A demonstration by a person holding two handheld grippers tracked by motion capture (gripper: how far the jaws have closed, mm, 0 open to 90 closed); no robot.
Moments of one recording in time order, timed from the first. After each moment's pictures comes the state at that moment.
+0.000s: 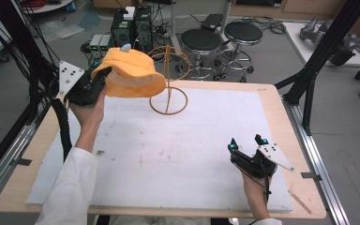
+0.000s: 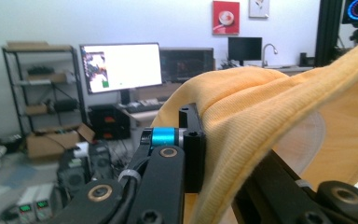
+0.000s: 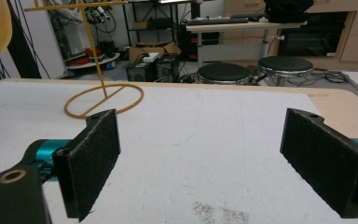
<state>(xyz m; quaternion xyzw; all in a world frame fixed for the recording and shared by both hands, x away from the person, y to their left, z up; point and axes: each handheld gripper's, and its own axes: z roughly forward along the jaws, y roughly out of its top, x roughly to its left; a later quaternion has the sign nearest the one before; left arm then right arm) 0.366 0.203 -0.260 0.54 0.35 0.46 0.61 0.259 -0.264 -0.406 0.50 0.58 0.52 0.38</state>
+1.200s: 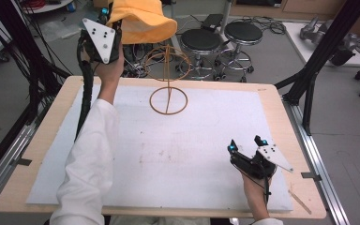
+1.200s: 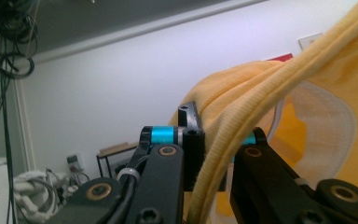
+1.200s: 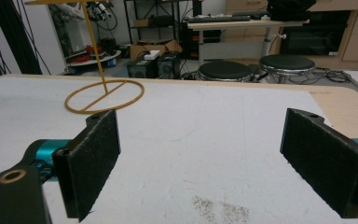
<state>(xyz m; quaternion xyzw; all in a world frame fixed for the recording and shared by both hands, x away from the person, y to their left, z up) 0.428 0.140 -0.194 0.44 0.25 0.66 0.56 0.259 -0.265 -0.411 0.50 0.59 0.51 0.38</state>
